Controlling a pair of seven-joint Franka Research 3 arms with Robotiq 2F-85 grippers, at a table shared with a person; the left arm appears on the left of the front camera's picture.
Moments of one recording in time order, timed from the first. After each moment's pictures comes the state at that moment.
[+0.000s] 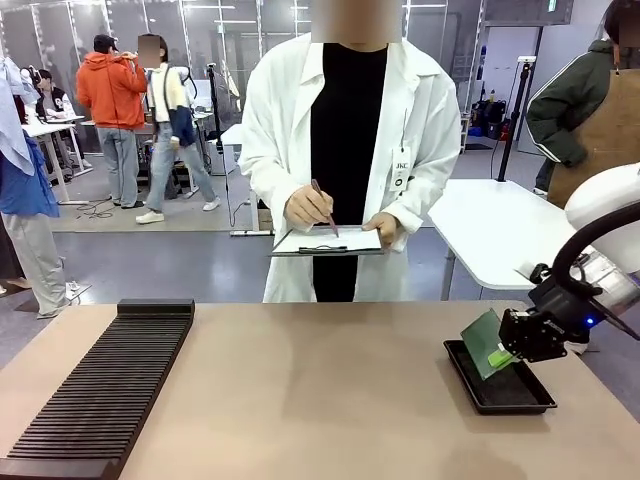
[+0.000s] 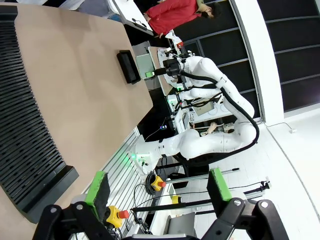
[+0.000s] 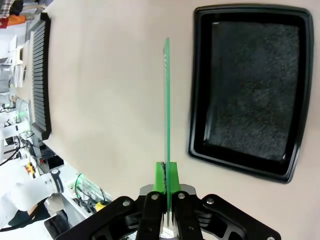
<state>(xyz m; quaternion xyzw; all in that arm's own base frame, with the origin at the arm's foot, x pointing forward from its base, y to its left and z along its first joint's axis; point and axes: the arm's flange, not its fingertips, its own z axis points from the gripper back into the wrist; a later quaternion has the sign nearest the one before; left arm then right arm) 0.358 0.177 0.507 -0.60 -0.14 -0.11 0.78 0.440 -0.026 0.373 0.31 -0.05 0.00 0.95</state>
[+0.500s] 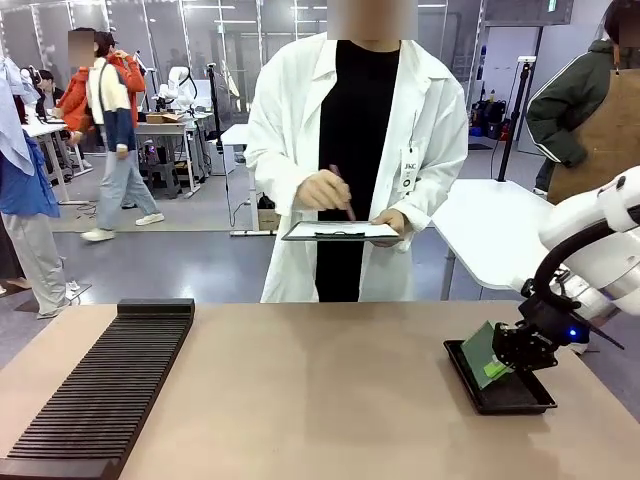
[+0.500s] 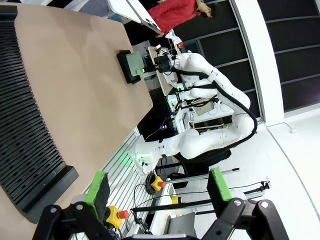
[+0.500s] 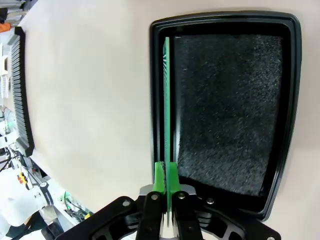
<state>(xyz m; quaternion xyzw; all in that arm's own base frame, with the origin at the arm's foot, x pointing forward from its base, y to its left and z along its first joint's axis) 0.357 0.177 0.507 -0.60 -0.14 -0.11 0.78 0.469 -0.030 0.329 0.28 -0.04 -0.02 0.96</state>
